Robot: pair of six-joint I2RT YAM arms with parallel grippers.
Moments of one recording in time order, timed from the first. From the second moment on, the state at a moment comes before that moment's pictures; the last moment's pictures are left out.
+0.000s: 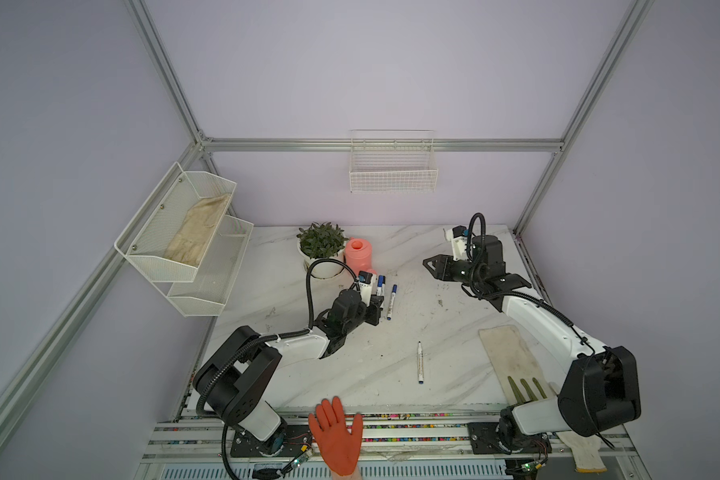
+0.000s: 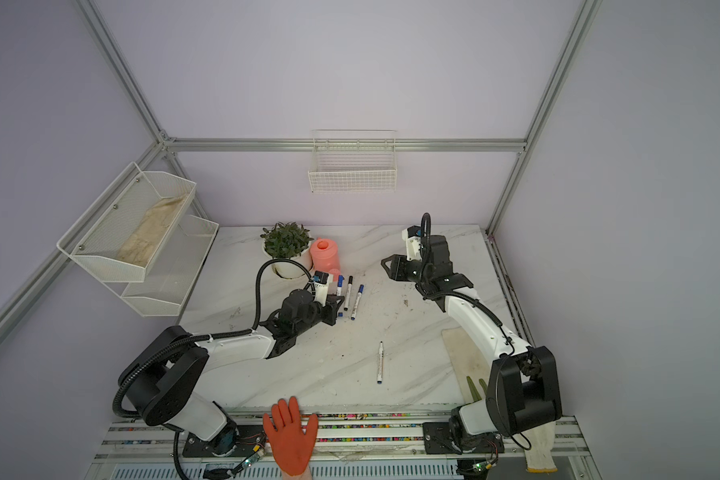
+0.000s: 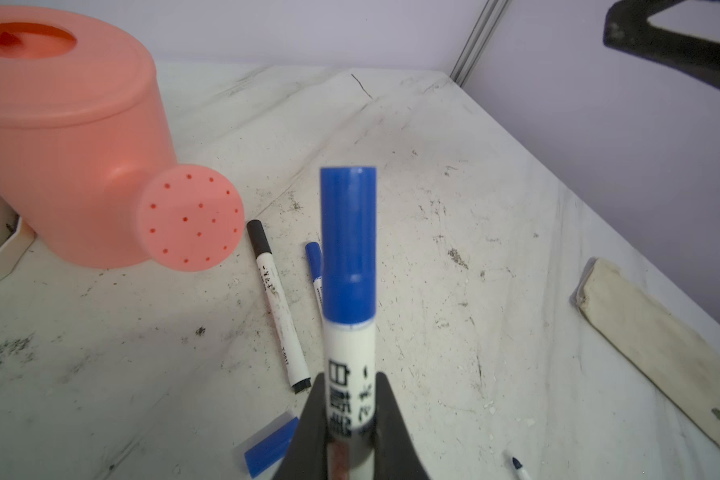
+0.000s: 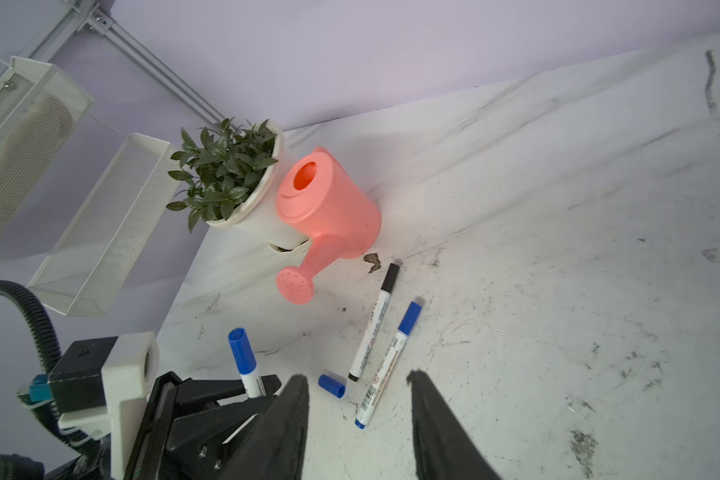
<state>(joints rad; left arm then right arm) -0.66 1.58 0.75 0.42 0.00 -0.26 0.27 1.43 1.10 -0.18 -0.42 0.42</state>
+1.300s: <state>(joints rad) -0.51 2.03 1.38 -0.23 0.04 -0.13 0.29 1.48 1.03 -0.28 -0.36 0.42</state>
